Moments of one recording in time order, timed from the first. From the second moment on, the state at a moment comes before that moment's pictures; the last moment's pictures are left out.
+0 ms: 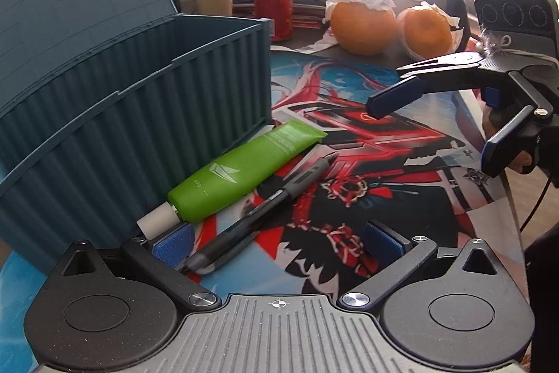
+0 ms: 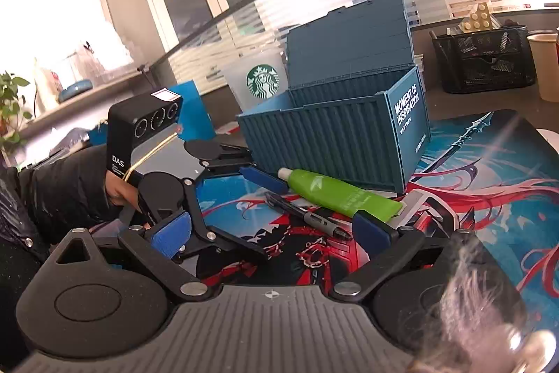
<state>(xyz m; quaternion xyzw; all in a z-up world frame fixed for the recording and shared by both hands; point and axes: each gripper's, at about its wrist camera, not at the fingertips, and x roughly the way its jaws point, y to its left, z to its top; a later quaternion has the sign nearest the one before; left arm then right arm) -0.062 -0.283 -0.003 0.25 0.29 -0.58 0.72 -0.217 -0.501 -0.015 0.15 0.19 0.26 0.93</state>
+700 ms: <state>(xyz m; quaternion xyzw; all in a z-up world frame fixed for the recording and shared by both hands) -0.107 -0.291 0.009 0.27 0.28 -0.59 0.71 -0.220 -0.537 -0.023 0.25 0.15 0.20 0.94</state>
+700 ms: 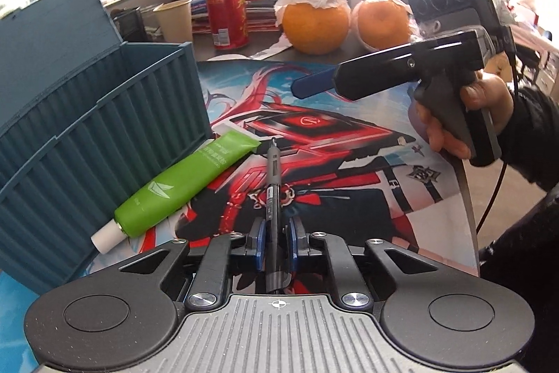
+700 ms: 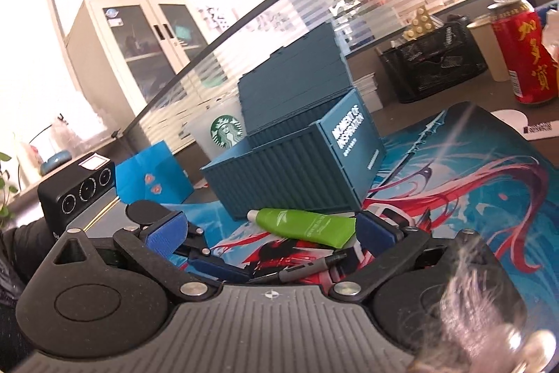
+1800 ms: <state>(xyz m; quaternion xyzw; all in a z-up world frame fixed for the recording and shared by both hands) -0.082 -0.279 0.124 0.29 0.18 -0.57 0.75 -0.221 -0.539 -0.025 0.25 0.14 0.20 0.94</state>
